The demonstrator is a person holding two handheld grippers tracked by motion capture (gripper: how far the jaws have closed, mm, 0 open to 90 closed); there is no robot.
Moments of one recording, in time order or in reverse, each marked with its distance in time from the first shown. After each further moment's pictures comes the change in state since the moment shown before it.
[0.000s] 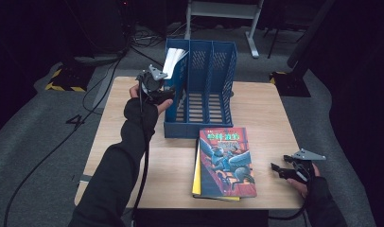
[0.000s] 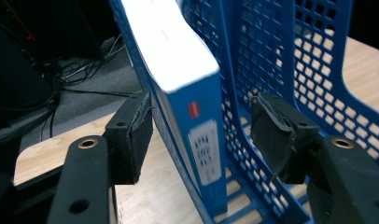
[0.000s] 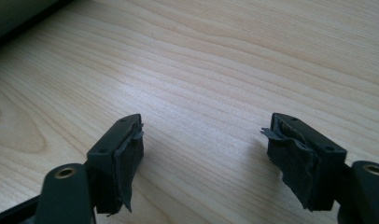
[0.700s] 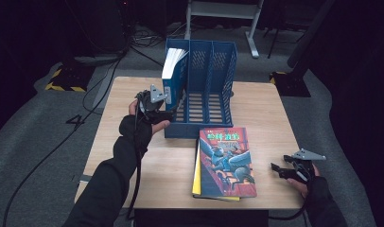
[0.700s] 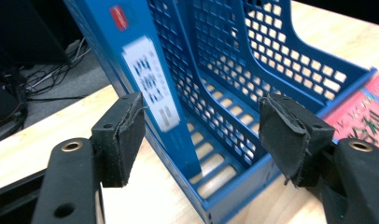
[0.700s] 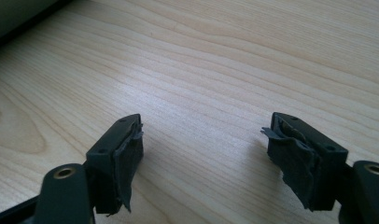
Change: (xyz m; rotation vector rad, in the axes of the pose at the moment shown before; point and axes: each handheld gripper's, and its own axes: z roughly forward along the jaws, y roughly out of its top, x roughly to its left) left arm -0.013 -0.047 -0.012 0.005 -0.144 0.101; right arm -0.001 0.000 0.000 0.001 0.000 0.003
